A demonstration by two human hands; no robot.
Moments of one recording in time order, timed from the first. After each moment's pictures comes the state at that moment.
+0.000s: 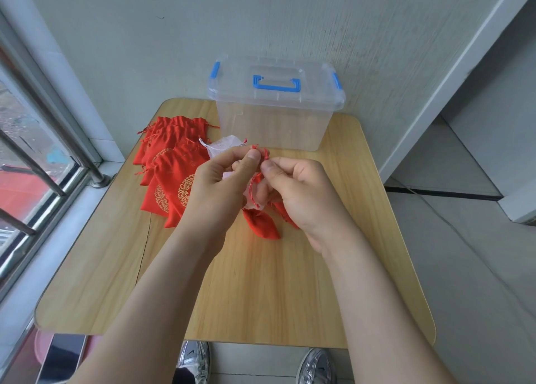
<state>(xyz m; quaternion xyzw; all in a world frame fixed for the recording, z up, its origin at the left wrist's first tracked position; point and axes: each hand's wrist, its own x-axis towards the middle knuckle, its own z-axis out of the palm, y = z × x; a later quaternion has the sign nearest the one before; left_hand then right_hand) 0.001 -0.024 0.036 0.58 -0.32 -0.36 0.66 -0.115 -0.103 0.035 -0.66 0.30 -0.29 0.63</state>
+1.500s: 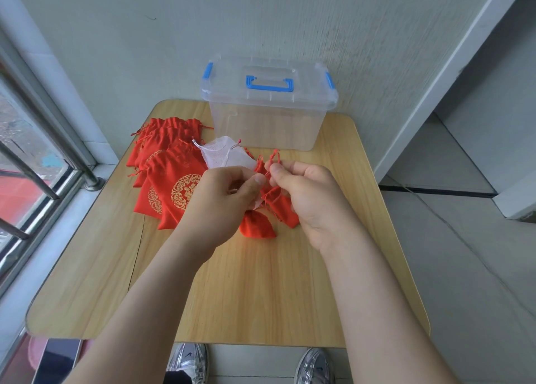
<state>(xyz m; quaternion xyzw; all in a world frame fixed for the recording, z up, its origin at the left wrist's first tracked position) 0.006 -0.022 0.024 0.68 -0.43 -0.30 0.51 -0.128 -0.107 0.043 -0.54 0.41 -0.29 0.67</state>
